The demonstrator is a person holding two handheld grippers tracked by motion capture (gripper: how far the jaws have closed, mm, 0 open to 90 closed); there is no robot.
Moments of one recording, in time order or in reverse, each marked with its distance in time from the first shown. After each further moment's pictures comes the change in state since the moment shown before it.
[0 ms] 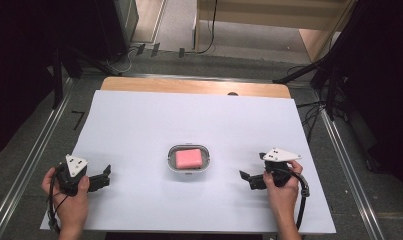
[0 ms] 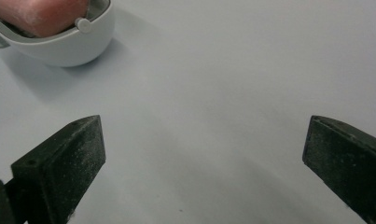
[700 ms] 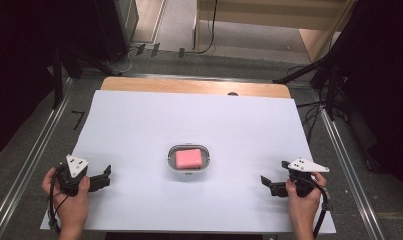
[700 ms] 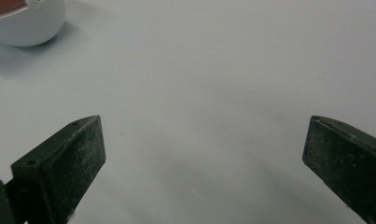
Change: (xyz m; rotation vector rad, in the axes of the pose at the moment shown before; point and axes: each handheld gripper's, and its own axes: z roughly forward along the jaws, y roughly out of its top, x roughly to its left) left arm -0.001 0.000 -0.001 -0.001 0.003 0.012; right arm -0.029 -0.039 -0.042 -0.033 -0.086 0.097
